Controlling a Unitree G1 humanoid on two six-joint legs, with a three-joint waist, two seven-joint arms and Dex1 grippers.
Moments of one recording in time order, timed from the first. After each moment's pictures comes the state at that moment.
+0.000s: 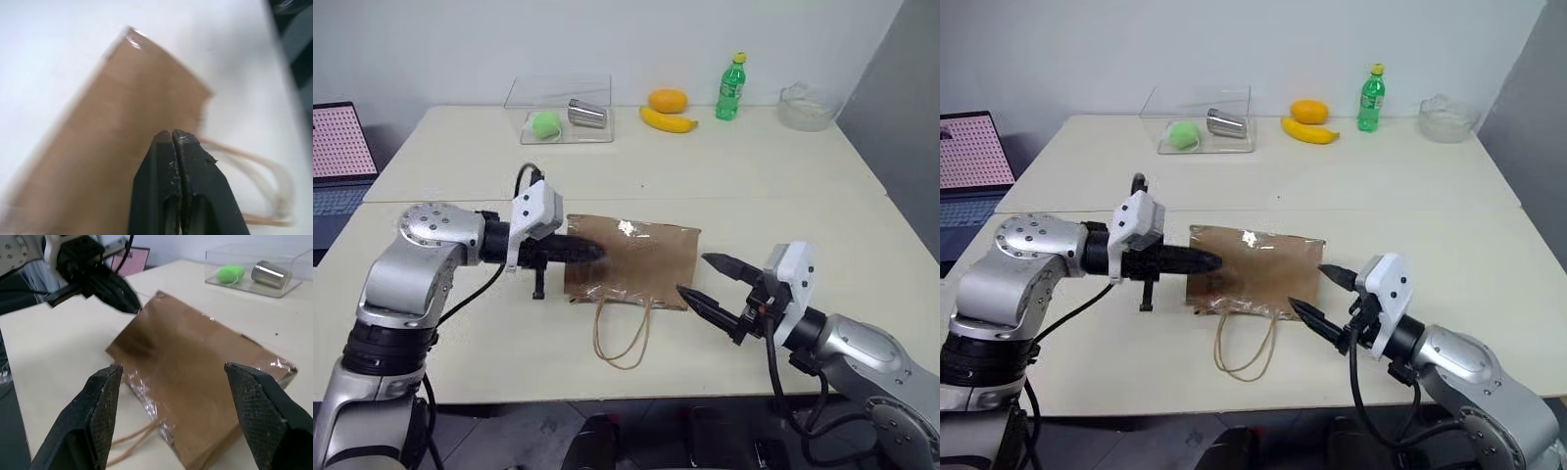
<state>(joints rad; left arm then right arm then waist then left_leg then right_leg) -0.50 0.81 -0.02 -0.10 -0.25 0.16 -1.34 -0.02 -0.58 -0.02 -0.90 0.69 0.77 0.43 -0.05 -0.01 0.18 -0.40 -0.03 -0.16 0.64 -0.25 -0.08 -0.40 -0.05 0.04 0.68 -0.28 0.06</state>
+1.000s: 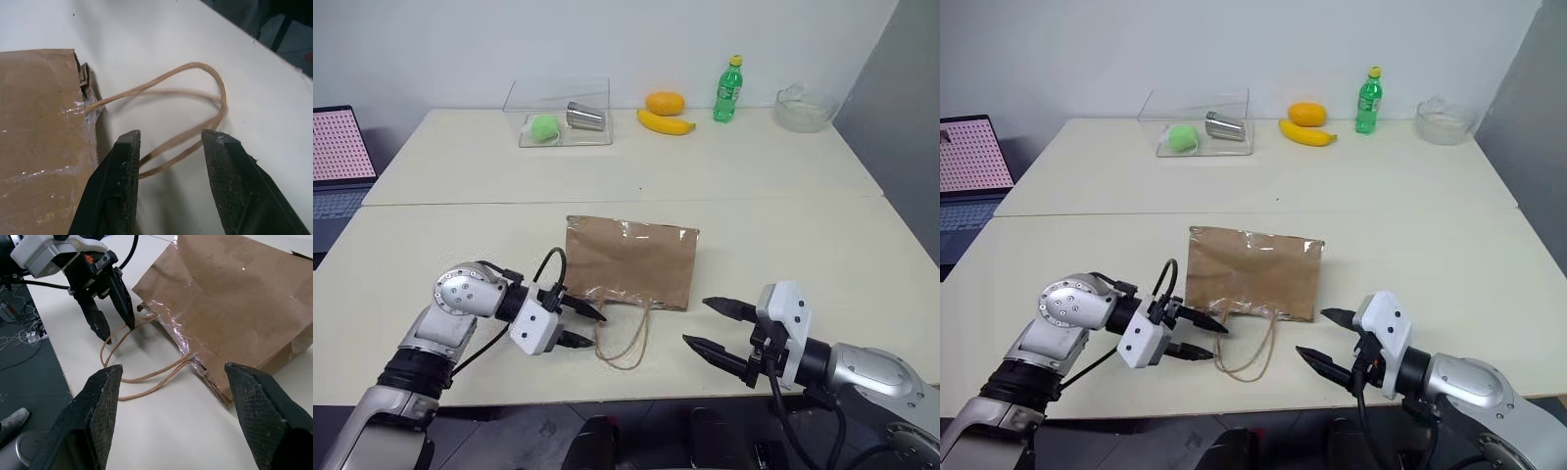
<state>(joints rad) -0.42 0.77 -0.22 0.28 -0.17 -0.74 -1.53 0.12 -0.69 -0.02 -0.92 0.73 0.77 0.47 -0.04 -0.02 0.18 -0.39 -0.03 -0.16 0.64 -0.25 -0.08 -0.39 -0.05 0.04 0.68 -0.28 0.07</state>
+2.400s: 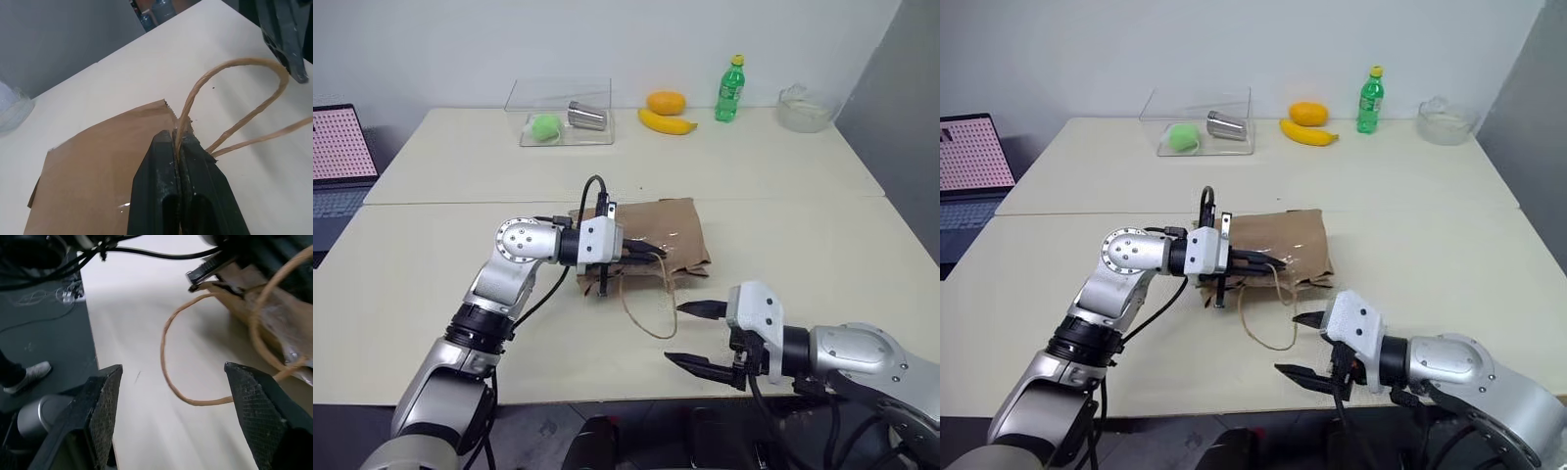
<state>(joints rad) -0.69 0.54 -0.25 0.20 -0.25 -0.22 -1.25 -0.16 -0.80 0.19 -0.92 0.71 0.82 0.56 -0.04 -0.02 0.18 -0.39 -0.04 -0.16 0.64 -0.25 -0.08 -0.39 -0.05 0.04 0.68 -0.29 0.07</state>
